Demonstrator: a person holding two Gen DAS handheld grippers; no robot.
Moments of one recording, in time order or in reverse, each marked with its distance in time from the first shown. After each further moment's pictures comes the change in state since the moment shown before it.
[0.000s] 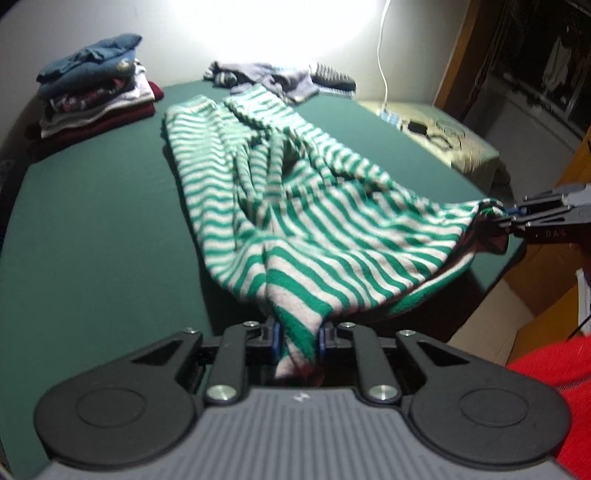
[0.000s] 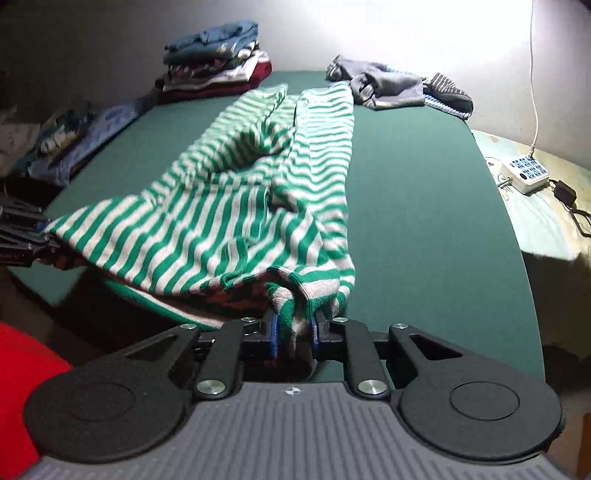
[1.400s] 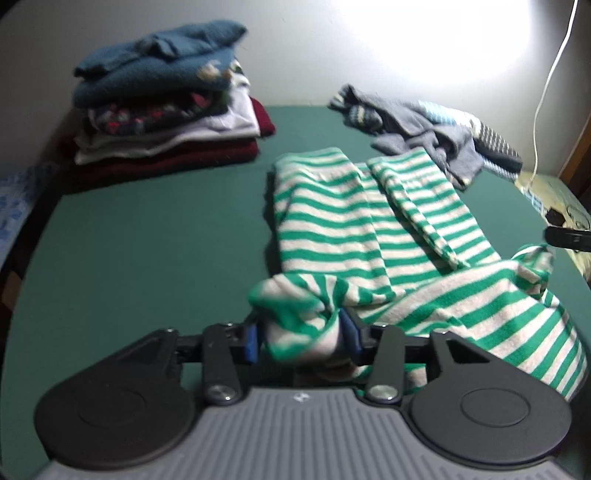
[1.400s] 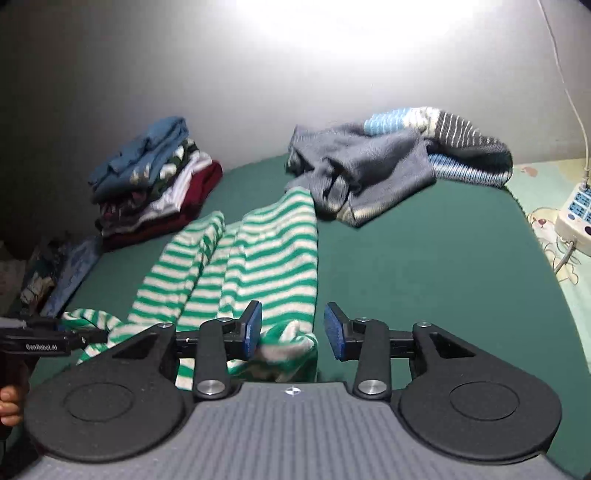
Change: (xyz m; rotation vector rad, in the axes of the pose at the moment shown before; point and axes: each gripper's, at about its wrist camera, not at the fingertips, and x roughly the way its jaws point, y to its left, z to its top) left arm 0.136 0.122 0.149 -0.245 -0.042 0.287; right arm 0.140 -0.120 0.169 0.178 -0.215 0.170
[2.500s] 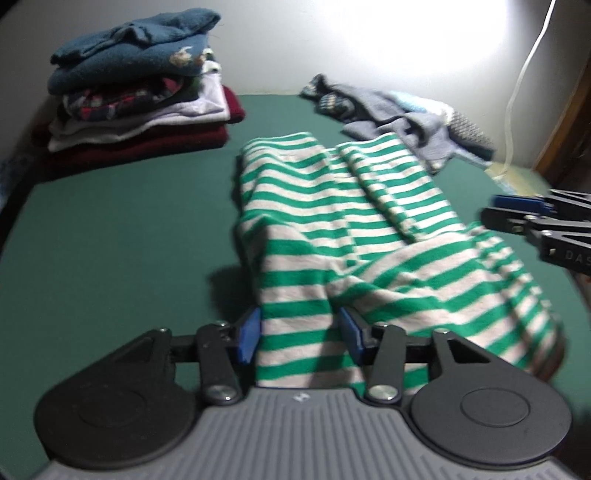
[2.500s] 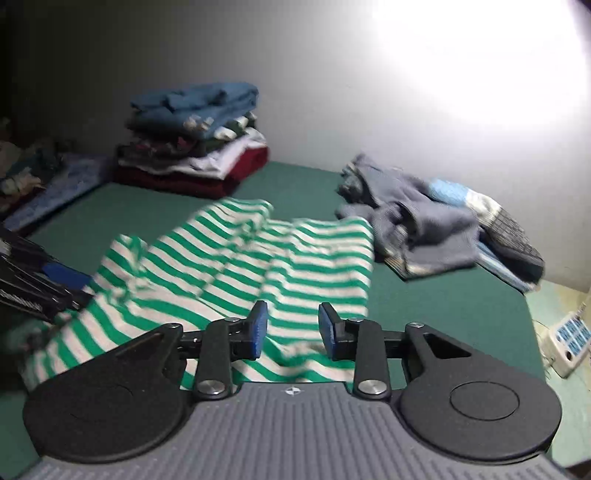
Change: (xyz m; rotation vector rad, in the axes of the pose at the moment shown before) left arm 0.012 -0.012 -0.021 0.020 0.019 -0.135; right arm 0.053 0.105 -0.012 -0.410 0.043 -0.010
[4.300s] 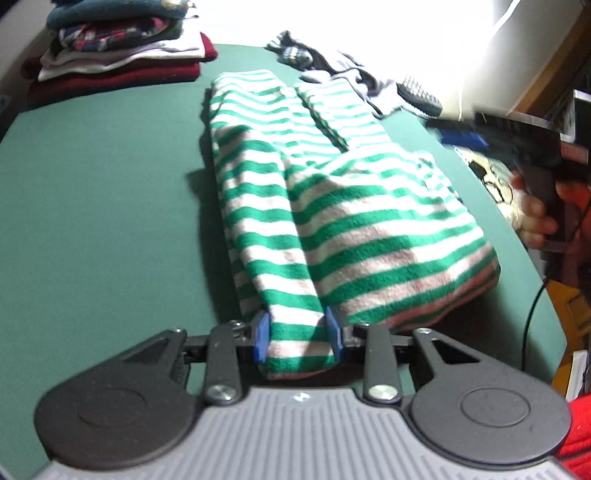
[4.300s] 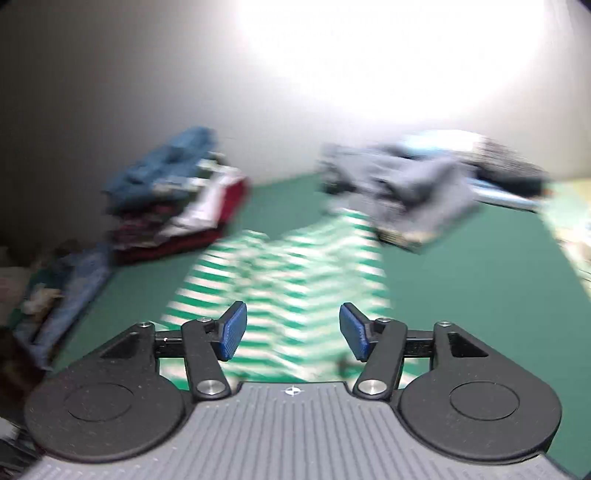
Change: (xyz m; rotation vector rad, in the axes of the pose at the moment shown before) left arm -0.035 -0.003 -0.057 0.002 0.156 -0.140; right arm -0.027 -0.074 -0.043 0.415 0.005 -0.094
